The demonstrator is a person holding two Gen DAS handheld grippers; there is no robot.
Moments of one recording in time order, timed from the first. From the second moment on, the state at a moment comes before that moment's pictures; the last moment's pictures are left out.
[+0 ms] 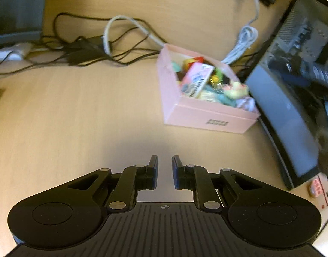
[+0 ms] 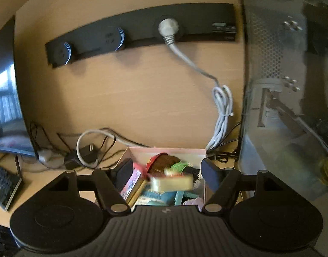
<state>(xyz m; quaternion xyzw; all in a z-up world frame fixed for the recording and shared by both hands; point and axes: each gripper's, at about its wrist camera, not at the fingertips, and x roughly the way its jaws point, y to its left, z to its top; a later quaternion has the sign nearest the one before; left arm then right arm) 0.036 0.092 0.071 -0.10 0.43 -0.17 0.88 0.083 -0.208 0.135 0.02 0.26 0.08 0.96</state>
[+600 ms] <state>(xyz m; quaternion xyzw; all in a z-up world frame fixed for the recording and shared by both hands) 0.174 0.022 0.080 -0.02 0.43 -0.15 0.89 0.075 -0.209 0.036 -0.08 0.36 0.00 0.93</state>
